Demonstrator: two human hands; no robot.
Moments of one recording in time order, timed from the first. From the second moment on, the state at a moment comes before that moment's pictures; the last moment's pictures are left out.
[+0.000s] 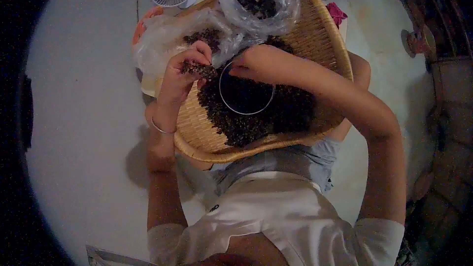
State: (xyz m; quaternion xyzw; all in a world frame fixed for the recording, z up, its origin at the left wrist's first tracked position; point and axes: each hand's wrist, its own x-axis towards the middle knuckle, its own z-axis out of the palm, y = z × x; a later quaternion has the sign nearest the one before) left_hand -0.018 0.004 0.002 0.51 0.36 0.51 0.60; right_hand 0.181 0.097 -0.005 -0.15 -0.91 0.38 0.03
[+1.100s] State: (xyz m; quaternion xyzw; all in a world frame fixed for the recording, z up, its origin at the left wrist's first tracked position) left_hand 0.007 0.007 0.001 0.31 0.48 0.51 0.65; right_hand 0.194 0.100 0.010 -0.13 -0.78 0.57 0.24
